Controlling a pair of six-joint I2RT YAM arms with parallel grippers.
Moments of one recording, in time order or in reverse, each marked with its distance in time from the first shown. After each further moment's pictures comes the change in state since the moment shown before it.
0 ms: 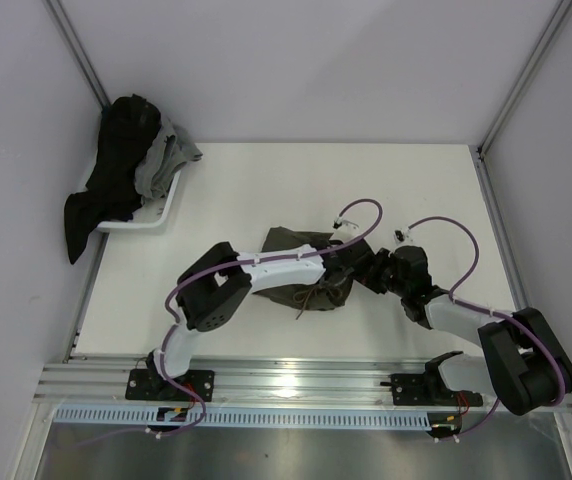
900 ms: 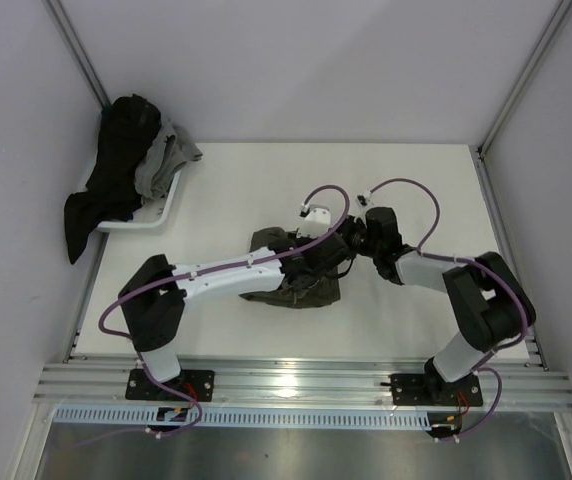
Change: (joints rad) left arm -0.010 -0.359 -0.222 0.002 -0.188 -0.089; right arm 0.064 0.330 0.370 0.034 -0.187 -0.017
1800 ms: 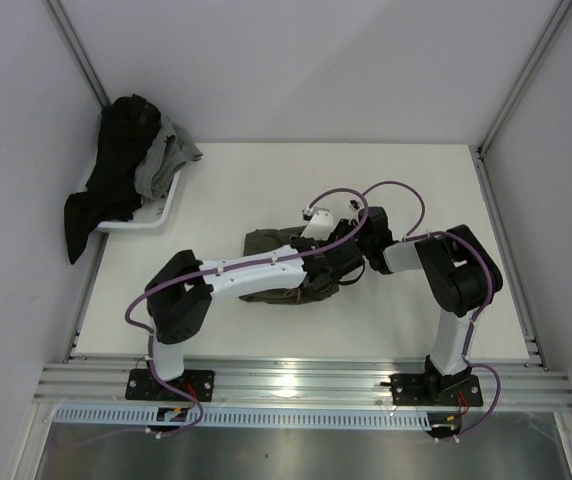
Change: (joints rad) left arm -0.028 0.149 0.142 -0.248 -0.175 -0.201; right arm -0.042 0.307 0.126 0.046 -0.050 -0.071
